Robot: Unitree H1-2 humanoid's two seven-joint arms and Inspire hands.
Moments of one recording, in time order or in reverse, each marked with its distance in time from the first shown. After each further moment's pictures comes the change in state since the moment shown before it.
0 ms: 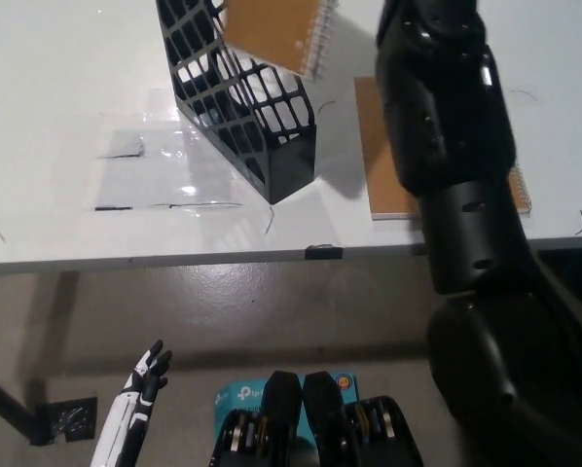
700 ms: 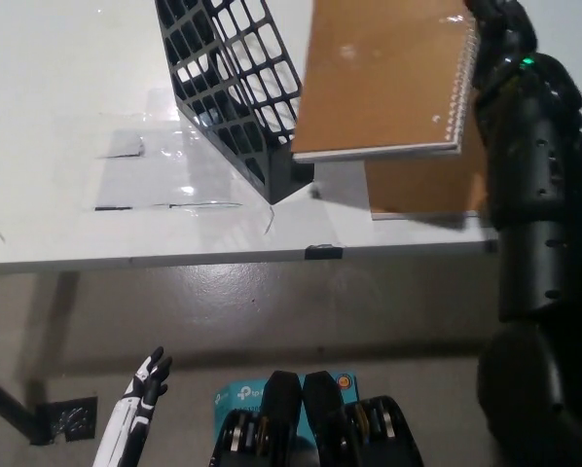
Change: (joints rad) left_arm 0.000 0.000 0.000 0.029 0.000 0.001 0.000; right_arm 0.151 -0.119 -0.203 0.003 0.365 0.189 -0.019
